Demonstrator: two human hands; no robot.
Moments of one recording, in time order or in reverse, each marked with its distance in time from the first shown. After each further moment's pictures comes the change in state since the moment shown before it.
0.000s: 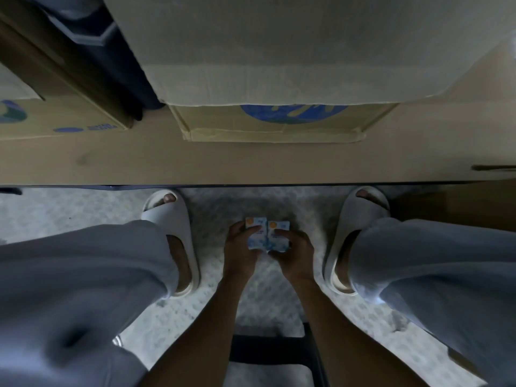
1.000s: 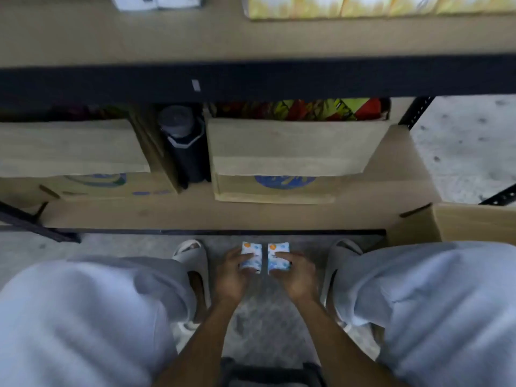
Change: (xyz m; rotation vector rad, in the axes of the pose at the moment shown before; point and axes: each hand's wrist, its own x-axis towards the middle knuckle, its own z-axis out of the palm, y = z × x) left_hand -0.059 0.072 -0.092 -0.156 0.157 0.170; right_hand -0.075 -0.093 -0.062 0.096 0.111 -0.230
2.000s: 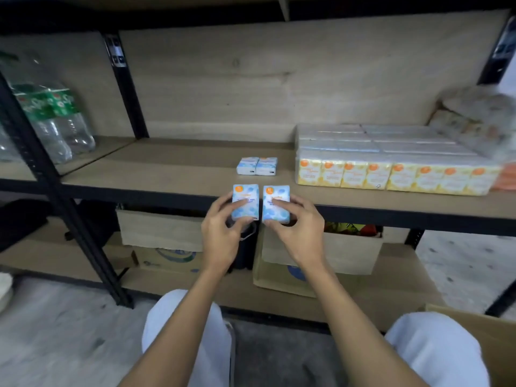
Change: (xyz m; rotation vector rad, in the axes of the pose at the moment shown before) left_hand -0.040 0.249 -0.232 -0.181 0.581 0.724; right_hand -0.072 -0.312 -0.089 0.051 0.262 -0.866
